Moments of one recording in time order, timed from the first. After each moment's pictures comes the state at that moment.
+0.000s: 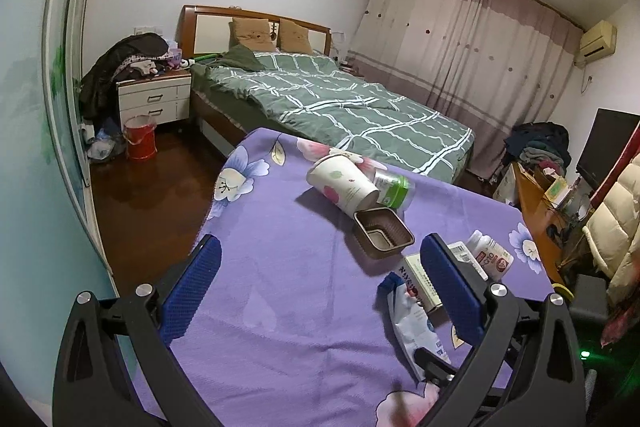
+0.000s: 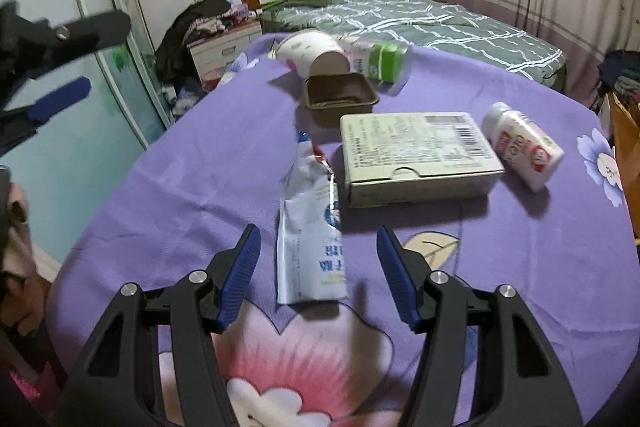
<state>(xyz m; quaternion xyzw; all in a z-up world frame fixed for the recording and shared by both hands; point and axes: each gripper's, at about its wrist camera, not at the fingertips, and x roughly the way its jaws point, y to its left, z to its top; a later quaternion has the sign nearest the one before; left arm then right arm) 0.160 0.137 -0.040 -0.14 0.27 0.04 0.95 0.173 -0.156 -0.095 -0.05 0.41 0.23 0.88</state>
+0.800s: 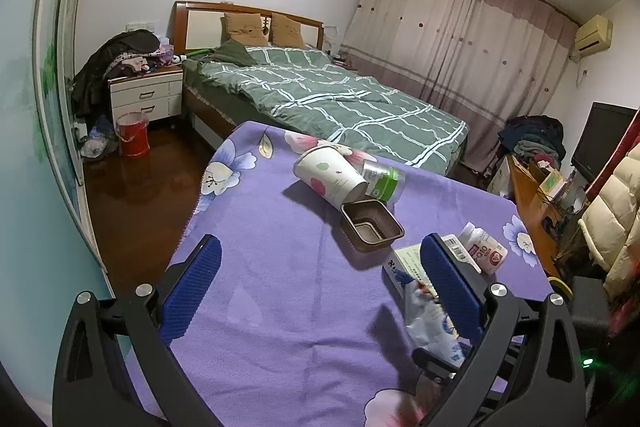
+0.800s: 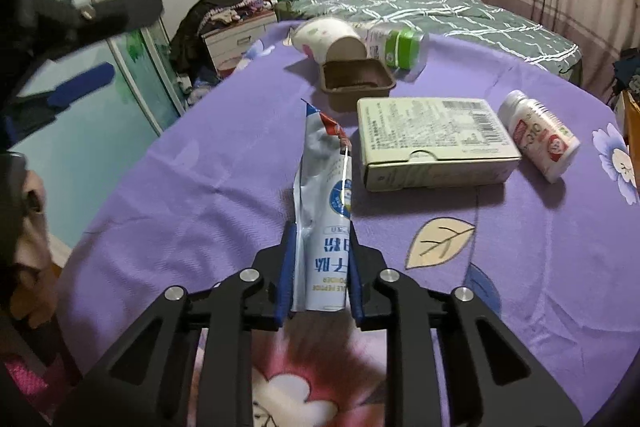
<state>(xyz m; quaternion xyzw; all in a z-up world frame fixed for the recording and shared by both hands) 0.166 0.124 -0.044 -0.14 0.28 0.02 0.95 0.163 -0.166 -0.096 -0.04 0.42 0.26 0.87</state>
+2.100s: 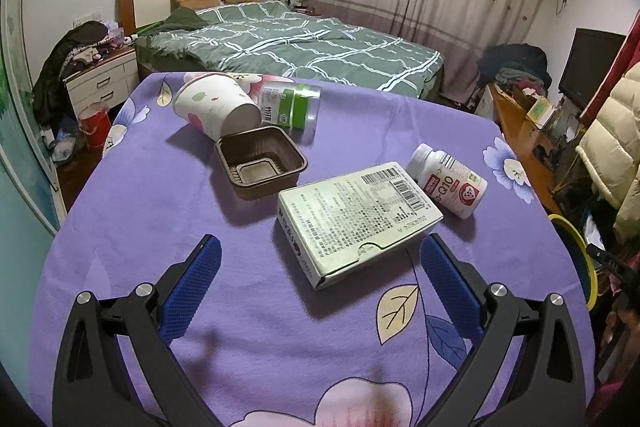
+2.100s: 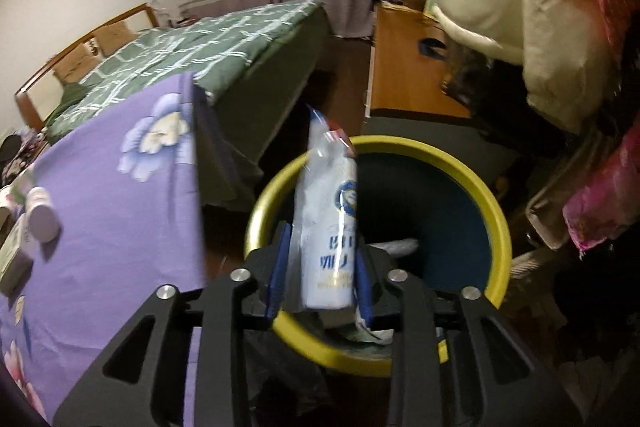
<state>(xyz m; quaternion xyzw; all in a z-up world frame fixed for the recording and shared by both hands) 0.234 0.000 -0.098 -0.07 0.37 -0.04 0.92 0.179 -0.568 -0.118 0.12 0.39 -0.14 0.90</state>
